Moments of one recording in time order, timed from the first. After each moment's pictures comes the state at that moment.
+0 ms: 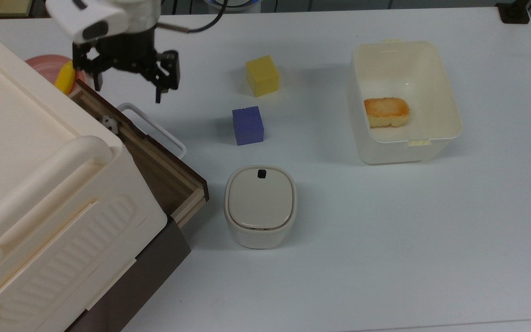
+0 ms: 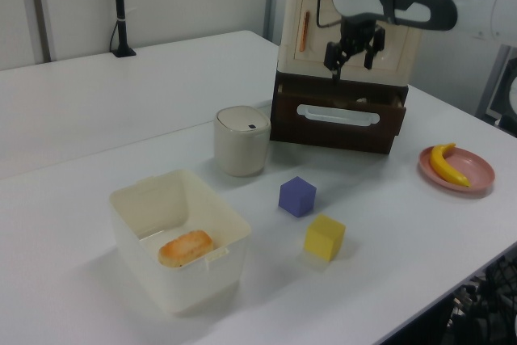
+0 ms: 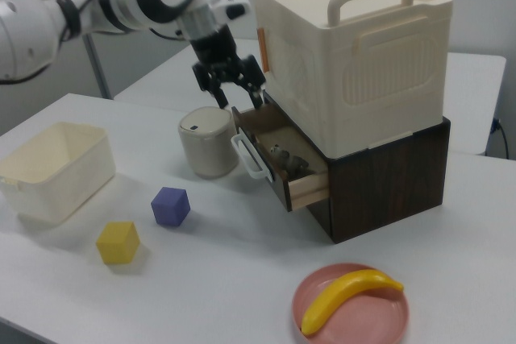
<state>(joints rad) -0.16 0.28 0.08 -1.39 -0.26 1.80 0.03</state>
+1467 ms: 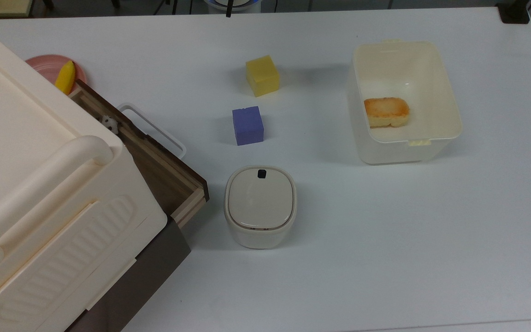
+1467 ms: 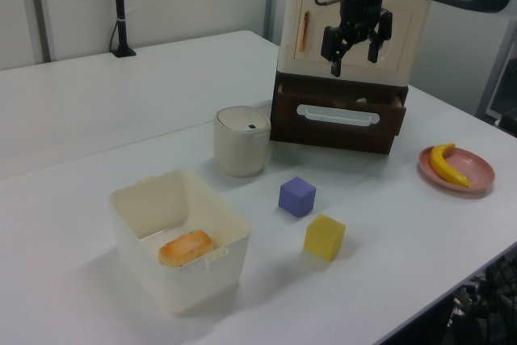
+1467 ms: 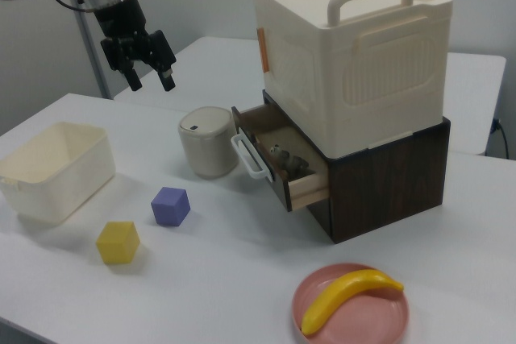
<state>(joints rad) -0.02 0.01 0.10 -1.53 -0.21 1.57 0.14</state>
